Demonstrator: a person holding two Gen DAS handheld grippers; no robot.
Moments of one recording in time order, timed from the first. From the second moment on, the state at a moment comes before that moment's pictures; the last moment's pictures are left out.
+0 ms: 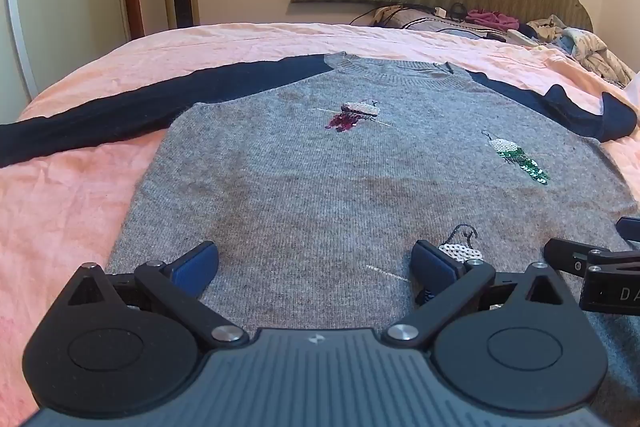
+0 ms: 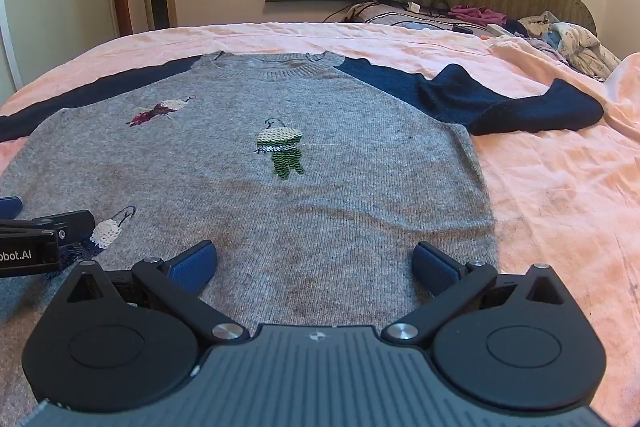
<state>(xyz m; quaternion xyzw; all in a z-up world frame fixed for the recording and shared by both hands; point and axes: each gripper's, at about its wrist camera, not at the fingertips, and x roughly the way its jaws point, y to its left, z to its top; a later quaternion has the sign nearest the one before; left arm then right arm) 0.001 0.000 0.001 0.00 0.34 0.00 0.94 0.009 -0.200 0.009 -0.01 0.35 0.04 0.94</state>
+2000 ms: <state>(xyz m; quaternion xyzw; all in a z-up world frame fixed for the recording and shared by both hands) -0.002 -0.002 0.001 0.00 0.34 0.00 0.94 0.011 -0.197 0.008 -0.02 0.35 0.04 0.94</state>
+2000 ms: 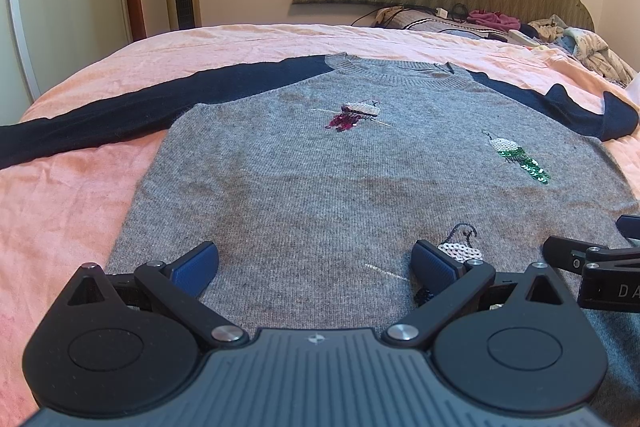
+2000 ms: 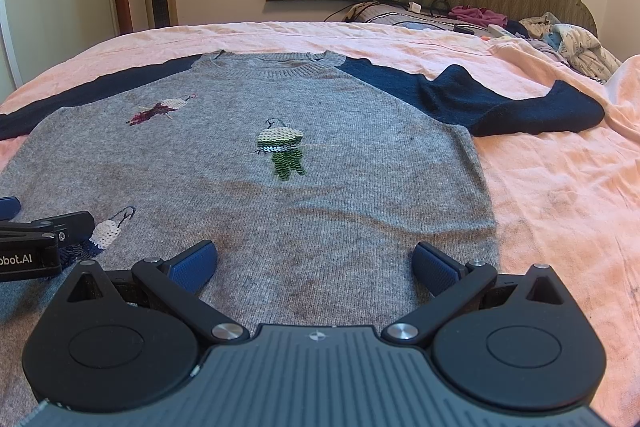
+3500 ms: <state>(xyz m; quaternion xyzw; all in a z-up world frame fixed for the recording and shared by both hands) -0.002 -0.001 0.001 0.00 0.34 0.00 0.94 0.279 -0.510 0.020 0.23 0.38 -0.10 0.89</state>
